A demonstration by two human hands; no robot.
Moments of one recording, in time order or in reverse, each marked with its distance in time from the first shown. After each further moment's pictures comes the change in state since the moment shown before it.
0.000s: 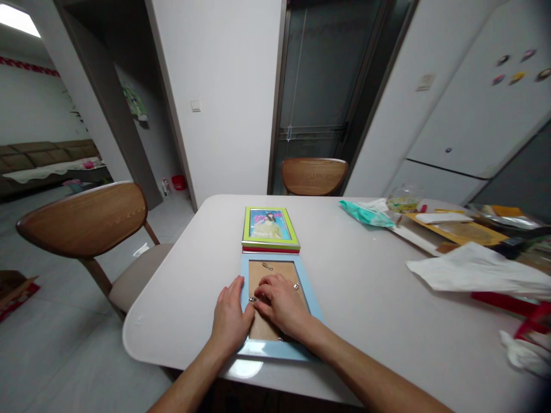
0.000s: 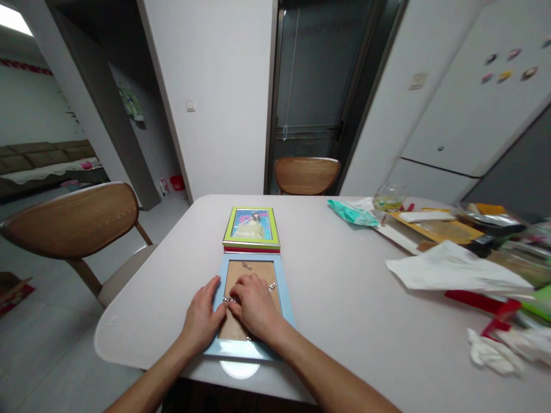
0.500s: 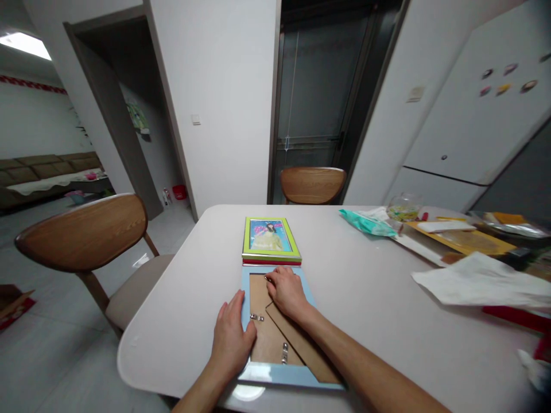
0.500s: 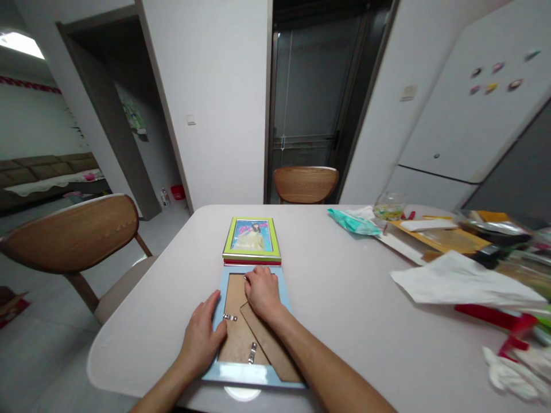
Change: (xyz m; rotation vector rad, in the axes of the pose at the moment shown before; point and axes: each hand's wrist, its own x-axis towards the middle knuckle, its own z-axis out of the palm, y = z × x) left_hand 0.002 -0.001 0.002 0.021 -0.015 -0.010; right_hand 0.046 0.043 0.013 -0.172 0.103 0.249
